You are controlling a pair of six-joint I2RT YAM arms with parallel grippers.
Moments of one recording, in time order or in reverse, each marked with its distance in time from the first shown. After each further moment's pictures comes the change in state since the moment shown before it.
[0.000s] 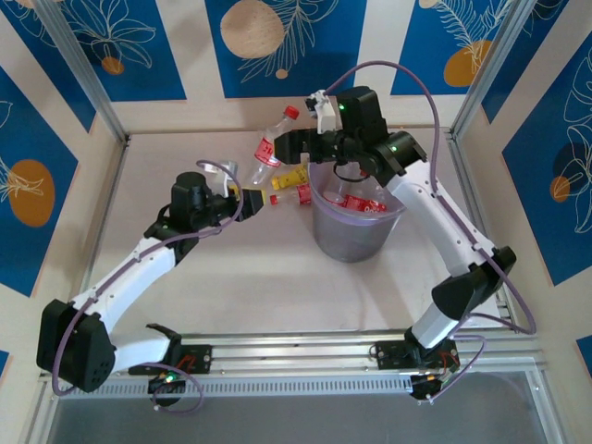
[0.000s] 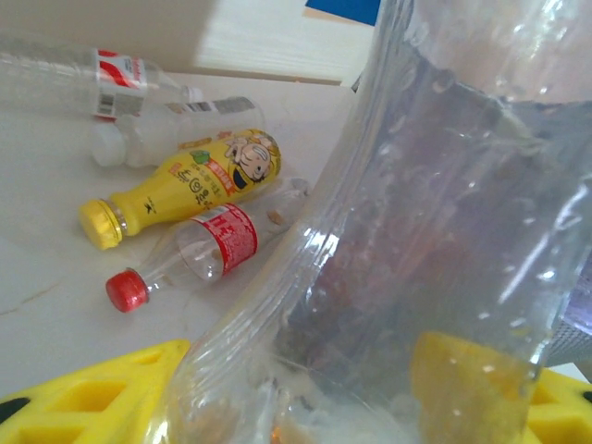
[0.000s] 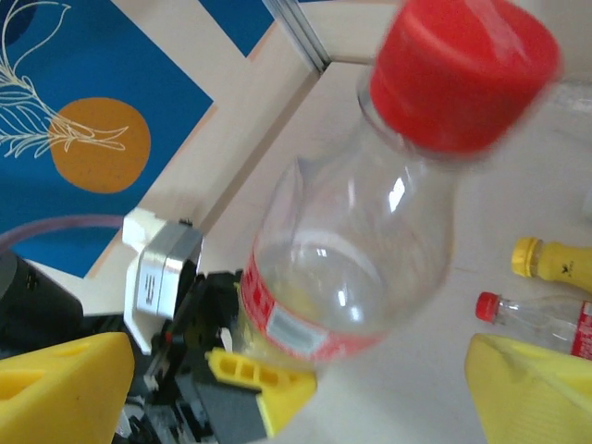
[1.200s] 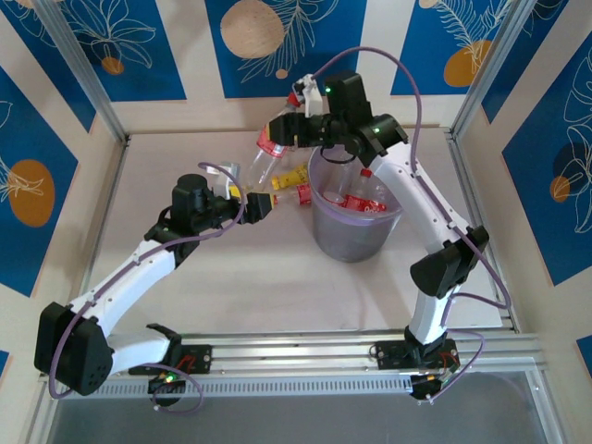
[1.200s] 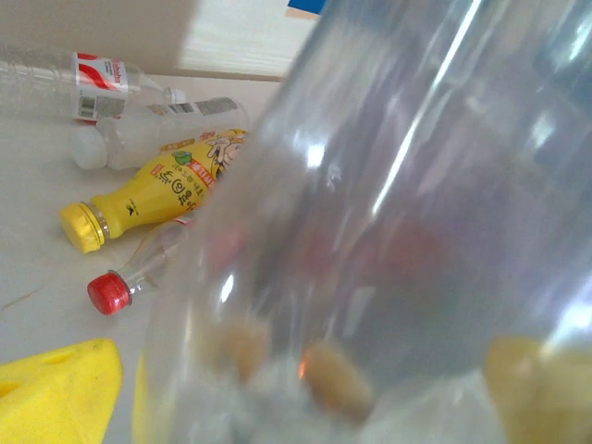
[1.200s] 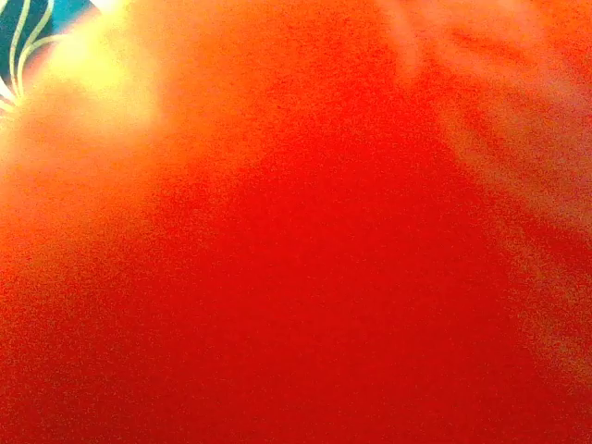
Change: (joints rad) left arm -0.018 -0.019 -0.006 0.003 -0.002 0.005; right arm -0.024 0.177 0.240 -0.024 -0.049 0.014
